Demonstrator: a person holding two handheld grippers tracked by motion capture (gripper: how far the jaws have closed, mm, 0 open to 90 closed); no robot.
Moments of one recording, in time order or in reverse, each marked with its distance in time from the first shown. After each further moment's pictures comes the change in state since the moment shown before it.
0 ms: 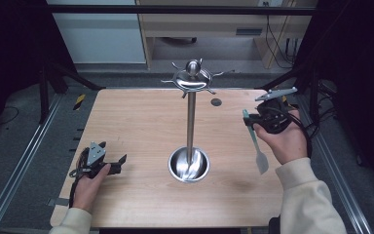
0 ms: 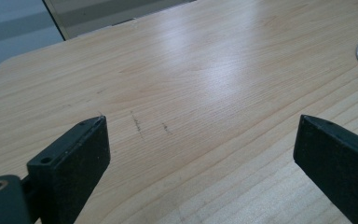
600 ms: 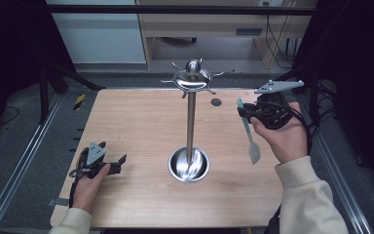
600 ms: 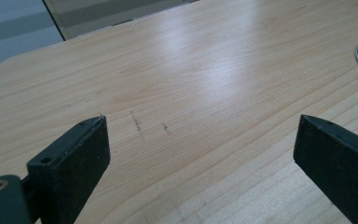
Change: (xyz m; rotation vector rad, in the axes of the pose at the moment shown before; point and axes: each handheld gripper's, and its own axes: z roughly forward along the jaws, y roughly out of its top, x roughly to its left) left arm 0.000 0.000 0.000 -0.003 -0.001 -0.004; right arm 0.021 0.023 -0.030 -0.145 0.038 -0.050
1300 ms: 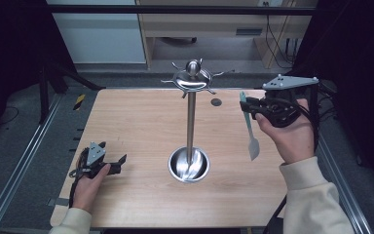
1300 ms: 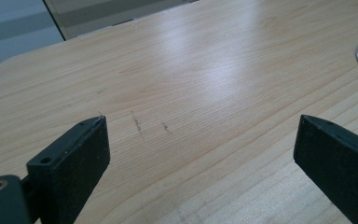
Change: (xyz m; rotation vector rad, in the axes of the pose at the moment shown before) left arm 0.000 0.000 0.000 0.000 0.002 0.000; right arm 0.002 0.010 -0.023 -0.089 0.016 0.007
